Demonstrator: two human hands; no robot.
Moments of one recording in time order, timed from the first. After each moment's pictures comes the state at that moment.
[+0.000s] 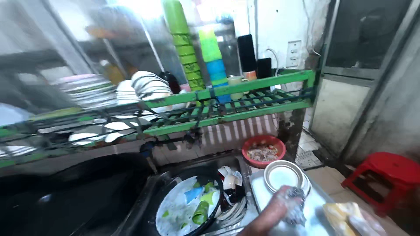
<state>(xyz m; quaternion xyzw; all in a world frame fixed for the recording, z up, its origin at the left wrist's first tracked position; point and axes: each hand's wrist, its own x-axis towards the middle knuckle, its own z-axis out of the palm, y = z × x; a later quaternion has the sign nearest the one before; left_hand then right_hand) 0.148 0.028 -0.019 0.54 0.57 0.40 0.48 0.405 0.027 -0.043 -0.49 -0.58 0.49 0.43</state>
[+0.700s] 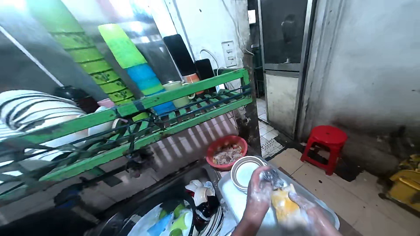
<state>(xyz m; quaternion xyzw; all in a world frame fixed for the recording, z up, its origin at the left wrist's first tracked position) 0.186 0.023 0.009 0.55 0.43 0.58 0.42 0.338 -0.005 -0.025 -0.50 -0.25 0.67 0.49</state>
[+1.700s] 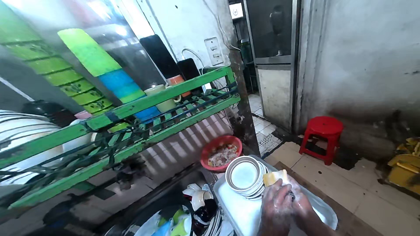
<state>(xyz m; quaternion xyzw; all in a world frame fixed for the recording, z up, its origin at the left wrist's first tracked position) 0.225 0.003 -0.035 0.77 0.41 0.49 0.04 0.322 0.020 -0.035 -0.42 -0.34 0.58 0.61</state>
